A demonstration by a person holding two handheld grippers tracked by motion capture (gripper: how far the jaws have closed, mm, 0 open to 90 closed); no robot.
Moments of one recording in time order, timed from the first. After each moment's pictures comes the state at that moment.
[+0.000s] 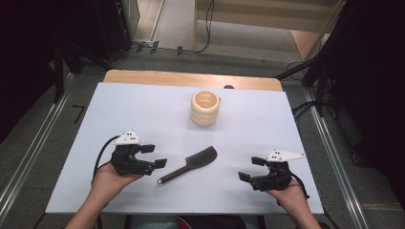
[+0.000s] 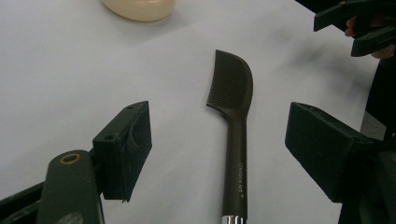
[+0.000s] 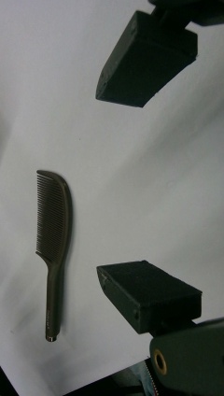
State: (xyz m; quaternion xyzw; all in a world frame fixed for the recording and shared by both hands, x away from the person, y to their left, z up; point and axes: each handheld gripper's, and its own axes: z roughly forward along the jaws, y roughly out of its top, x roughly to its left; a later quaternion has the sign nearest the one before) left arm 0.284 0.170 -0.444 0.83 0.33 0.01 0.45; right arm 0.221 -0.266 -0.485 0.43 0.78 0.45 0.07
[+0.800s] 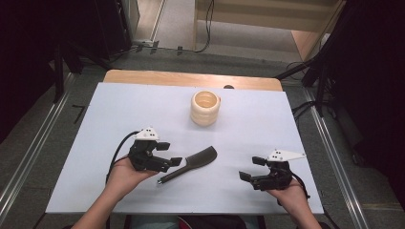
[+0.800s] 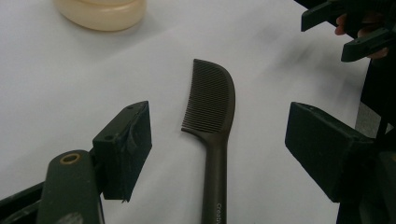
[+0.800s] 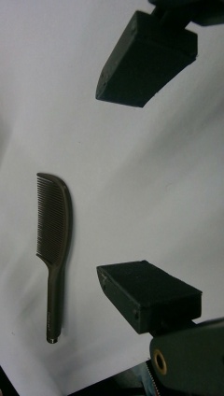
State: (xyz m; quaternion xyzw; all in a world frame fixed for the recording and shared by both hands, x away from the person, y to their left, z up) left arm 0.293 0.128 -0.441 0.85 0.31 0.00 0.44; right arm 0.222 -0.268 -0.486 0.43 0.78 0.45 0.07
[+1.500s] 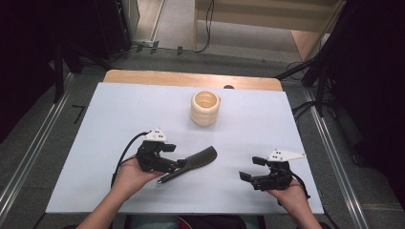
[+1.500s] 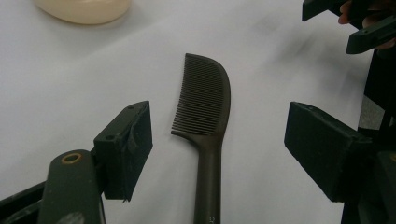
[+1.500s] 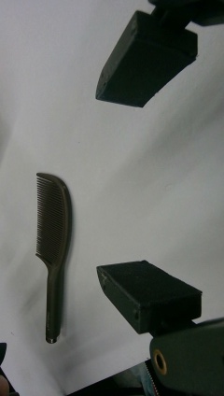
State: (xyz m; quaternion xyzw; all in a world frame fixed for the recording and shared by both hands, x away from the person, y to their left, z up) left arm 0.294 0.114 -0.450 0.86 0.30 -0.01 0.42; right arm 0.221 -0.268 -0.485 0.43 0.78 0.45 0.07
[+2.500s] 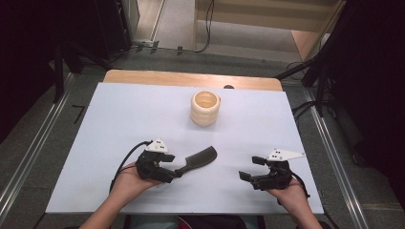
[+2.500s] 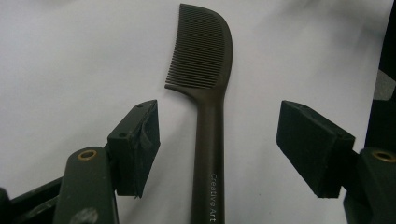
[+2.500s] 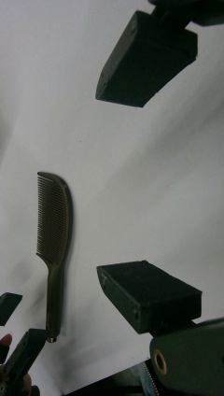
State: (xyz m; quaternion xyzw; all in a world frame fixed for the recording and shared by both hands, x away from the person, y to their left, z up) left arm 0.281 0.119 -0.473 0.88 0.28 -0.01 0.38; right arm 0.224 -0.267 -0.485 0.42 0.79 0.45 0.07
